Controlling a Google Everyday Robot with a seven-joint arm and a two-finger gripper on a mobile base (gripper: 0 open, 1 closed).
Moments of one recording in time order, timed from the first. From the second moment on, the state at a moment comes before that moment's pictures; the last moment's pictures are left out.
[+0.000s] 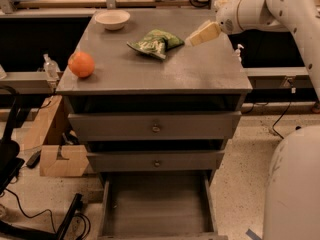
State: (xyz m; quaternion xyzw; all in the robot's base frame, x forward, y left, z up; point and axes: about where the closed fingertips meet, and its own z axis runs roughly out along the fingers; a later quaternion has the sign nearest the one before) arm 0.815 -0.151 0.938 -0.45 0.71 0.11 0.53
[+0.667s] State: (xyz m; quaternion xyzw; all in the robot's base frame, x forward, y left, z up) arm 0.824 -0.127 0.922 -0.45 0.71 0.13 0.53
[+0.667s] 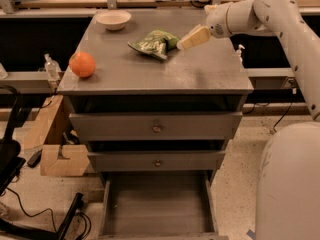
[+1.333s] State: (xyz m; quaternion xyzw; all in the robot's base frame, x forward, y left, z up) arm 0.852 -0.055 0.873 -0.47 0.69 0.19 0.51
